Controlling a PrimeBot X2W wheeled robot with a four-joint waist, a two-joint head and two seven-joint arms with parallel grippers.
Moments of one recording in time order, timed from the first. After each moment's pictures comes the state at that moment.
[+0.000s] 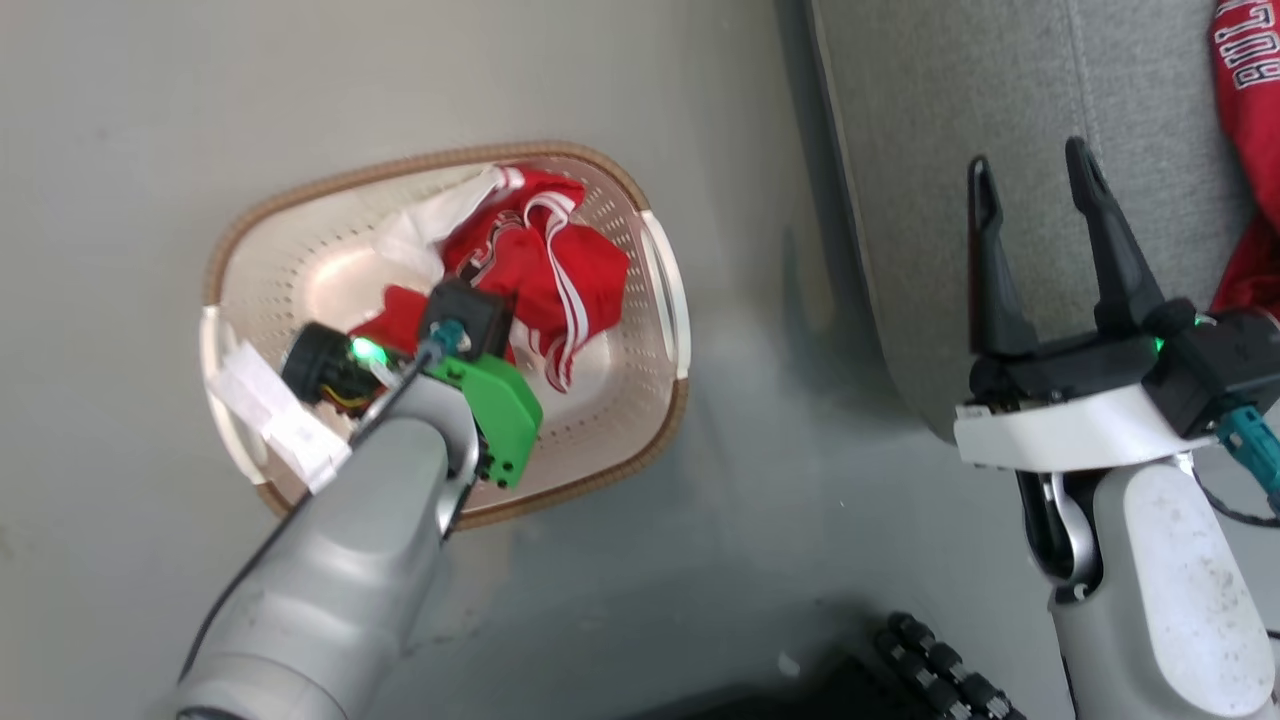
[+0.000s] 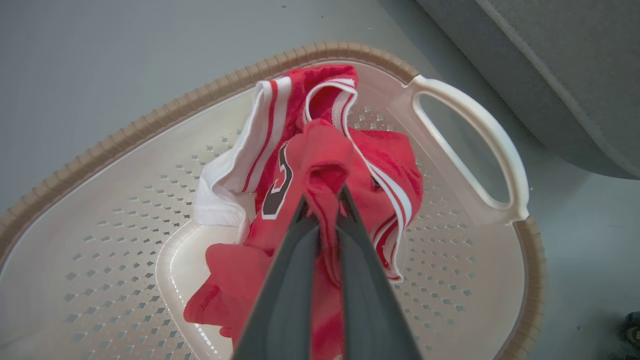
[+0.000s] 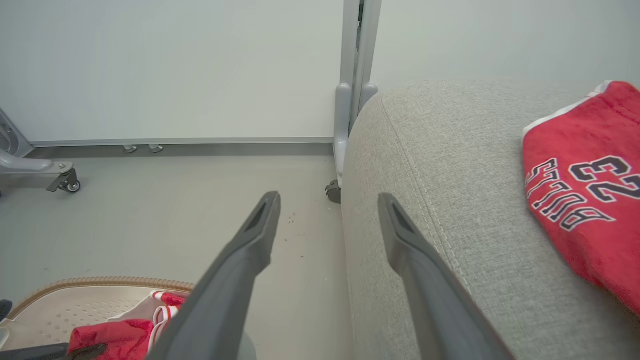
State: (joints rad) left arm -0.86 0.05 -0.73 1.11 -0.38 -0.03 -0.23; right arm -0.32 -0.05 0.04 -0.03 0.09 0.13 -0.26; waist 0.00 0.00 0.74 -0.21
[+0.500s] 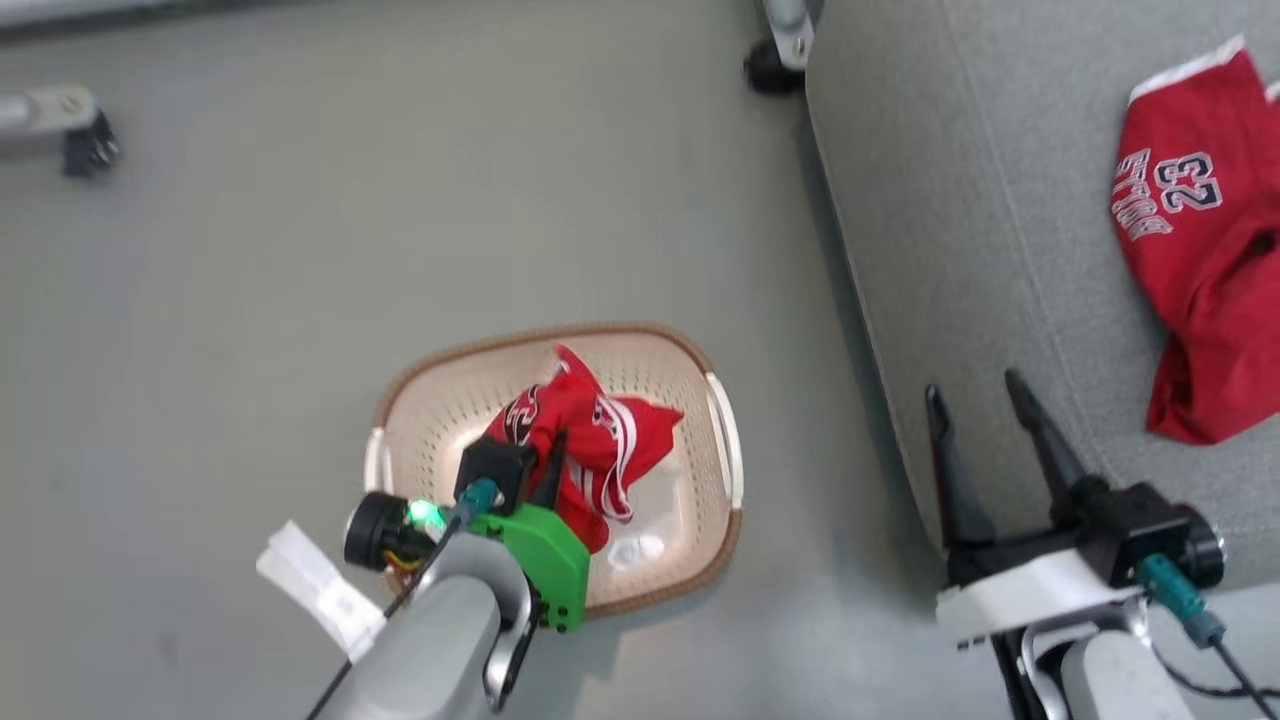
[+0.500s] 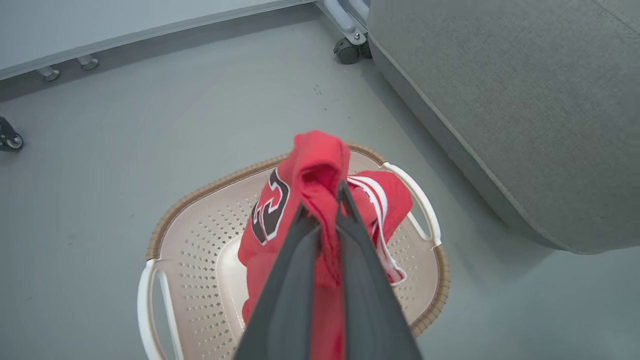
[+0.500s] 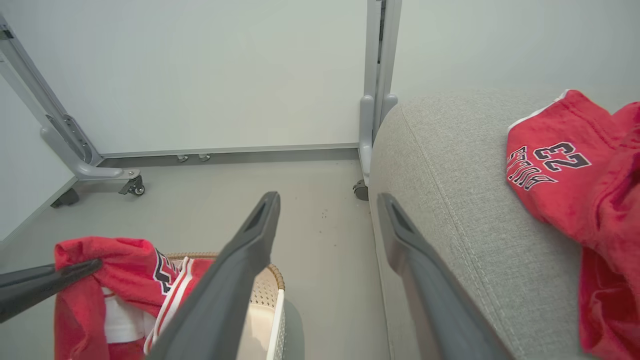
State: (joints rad) left arm -0.56 0.05 -0.74 0.88 -0.49 0.07 -0.26; right arm -0.06 -0.05 0.05 0.06 0.08 0.13 -0.26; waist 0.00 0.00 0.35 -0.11
